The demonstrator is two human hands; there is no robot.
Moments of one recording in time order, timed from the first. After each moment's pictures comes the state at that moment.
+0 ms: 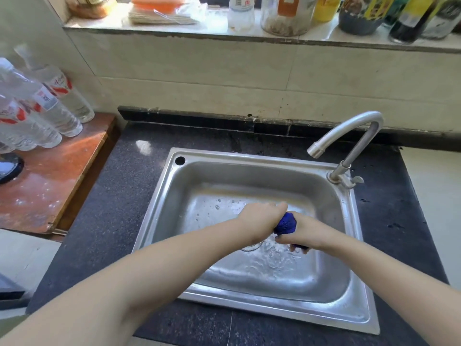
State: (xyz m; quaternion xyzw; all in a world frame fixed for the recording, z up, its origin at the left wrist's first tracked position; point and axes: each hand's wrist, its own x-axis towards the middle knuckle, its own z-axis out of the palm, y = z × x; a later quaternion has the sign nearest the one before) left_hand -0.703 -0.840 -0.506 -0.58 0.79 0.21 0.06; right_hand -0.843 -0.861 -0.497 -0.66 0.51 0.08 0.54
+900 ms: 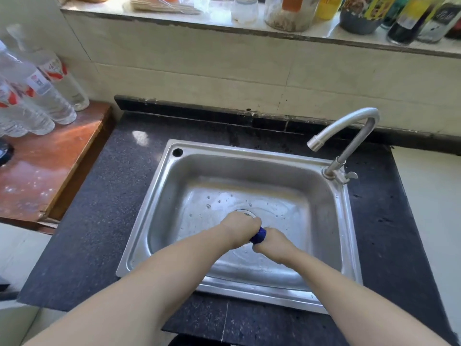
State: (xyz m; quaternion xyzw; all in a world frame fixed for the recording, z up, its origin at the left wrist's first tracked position) left_hand -0.680 -0.812 -0.550 -0.54 0.80 0.17 0.19; right_hand -0.808 -0.818 -0.560 -0.64 0.57 0.10 0.51
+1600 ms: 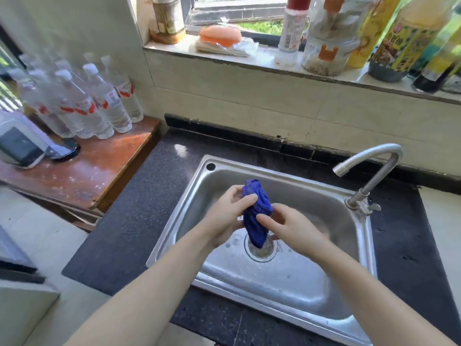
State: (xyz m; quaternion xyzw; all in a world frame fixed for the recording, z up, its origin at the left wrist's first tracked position) left_hand -0.622 -0.765 -0.450 -0.53 0.26 0.60 -0.54; right_hand -0.777 -0.819 -0.443 -0.74 0.44 -0.07 0.51
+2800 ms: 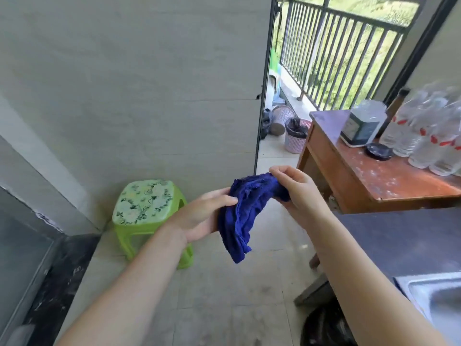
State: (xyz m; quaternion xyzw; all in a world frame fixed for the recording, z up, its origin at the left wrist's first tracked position) left_hand -0.543 -0.199 -0.386 -0.55 0.04 0.27 -0.79; right_hand -0.511 -0.389 -0.364 -0.60 0.03 0.10 0.79
